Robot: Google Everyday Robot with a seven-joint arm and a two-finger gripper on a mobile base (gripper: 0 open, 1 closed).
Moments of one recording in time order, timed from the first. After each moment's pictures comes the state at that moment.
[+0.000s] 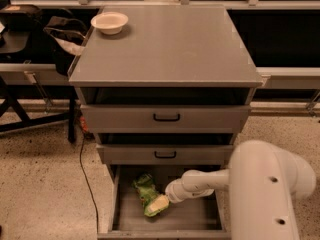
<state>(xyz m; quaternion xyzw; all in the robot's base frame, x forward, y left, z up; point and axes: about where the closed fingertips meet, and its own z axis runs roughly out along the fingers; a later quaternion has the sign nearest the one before) 0.555 -0.011 0.248 -0.37 0.88 0.22 0.19</state>
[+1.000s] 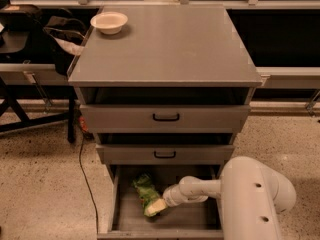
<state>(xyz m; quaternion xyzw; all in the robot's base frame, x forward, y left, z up) 0.572 -0.007 0.169 -0.35 0.88 0.24 0.20</state>
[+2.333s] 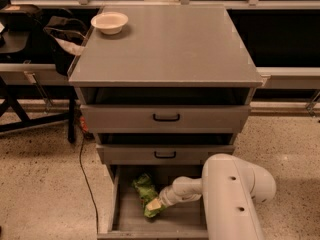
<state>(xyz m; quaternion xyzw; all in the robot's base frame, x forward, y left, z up) 0.583 0.007 0.133 -0.33 0.90 0.22 0.18</state>
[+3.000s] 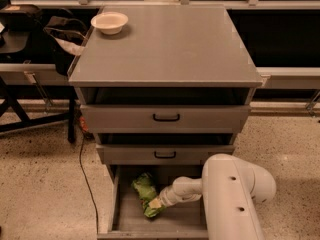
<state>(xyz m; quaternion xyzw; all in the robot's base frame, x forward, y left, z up) 0.583 0.007 0.133 -0.33 0.90 0.22 0.18</state>
